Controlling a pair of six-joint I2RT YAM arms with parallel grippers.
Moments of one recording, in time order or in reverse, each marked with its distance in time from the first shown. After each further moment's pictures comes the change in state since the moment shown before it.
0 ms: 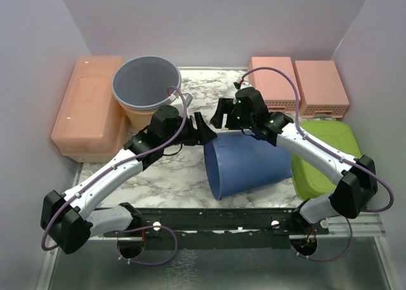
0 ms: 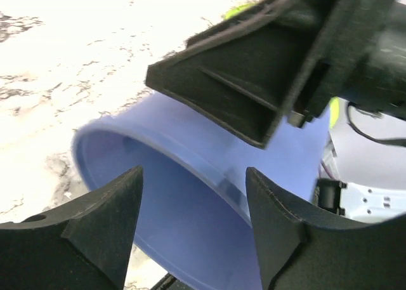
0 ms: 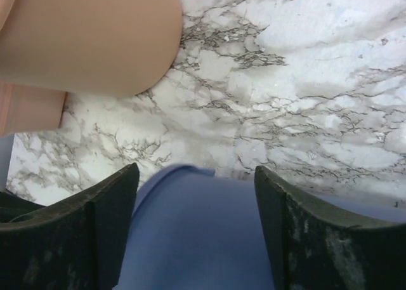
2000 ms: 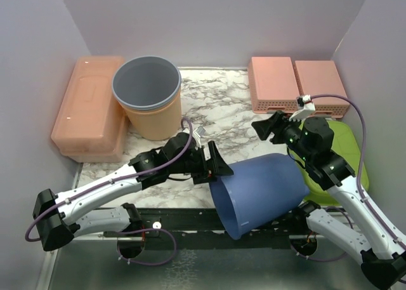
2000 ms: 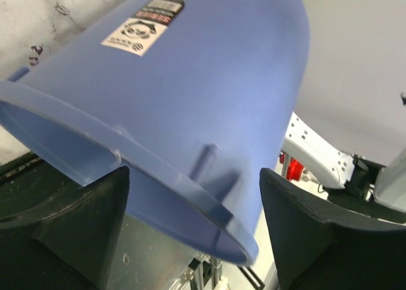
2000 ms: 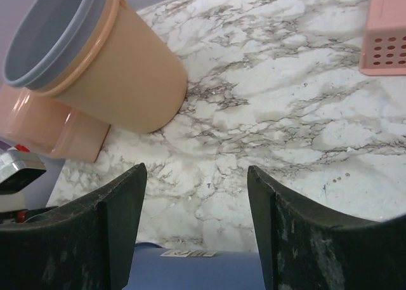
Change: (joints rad) left arm -0.334 -0.096 -0.068 -0.184 0.021 -0.530; right arm -0.209 -0.695 -0.399 0.071 -0.070 -0.037
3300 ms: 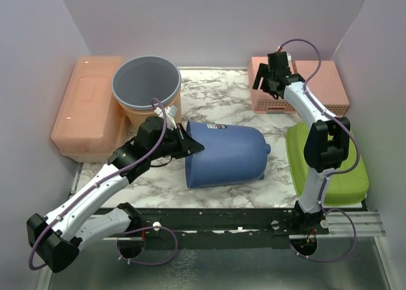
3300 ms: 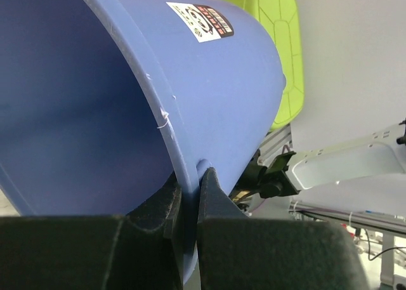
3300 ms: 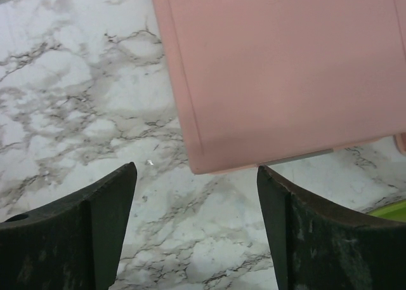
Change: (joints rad) left arm 0.332 -0.085 -0.021 0.010 -0.027 0.305; right arm -0.273 1.169 0.867 -0.196 0.226 -0.135
